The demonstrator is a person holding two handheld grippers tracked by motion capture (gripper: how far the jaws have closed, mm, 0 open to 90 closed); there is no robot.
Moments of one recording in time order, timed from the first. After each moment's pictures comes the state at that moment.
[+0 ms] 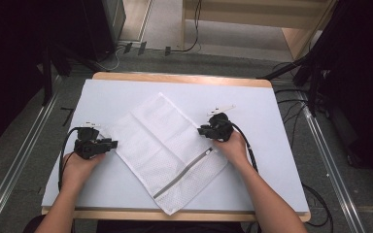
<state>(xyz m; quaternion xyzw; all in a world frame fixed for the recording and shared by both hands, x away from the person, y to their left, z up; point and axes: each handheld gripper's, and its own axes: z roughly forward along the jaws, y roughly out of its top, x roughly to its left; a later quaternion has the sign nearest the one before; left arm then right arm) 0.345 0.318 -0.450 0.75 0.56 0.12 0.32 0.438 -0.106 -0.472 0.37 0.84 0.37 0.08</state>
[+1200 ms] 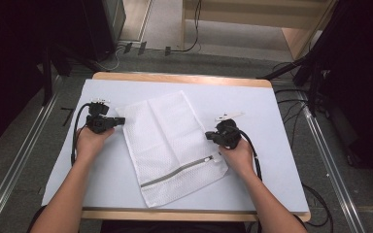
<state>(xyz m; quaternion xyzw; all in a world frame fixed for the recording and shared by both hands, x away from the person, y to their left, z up) 0.423 0.304 -0.434 0.76 0.54 0.10 0.36 0.408 -0.126 -0.466 0.41 0.83 0.37 0.08</state>
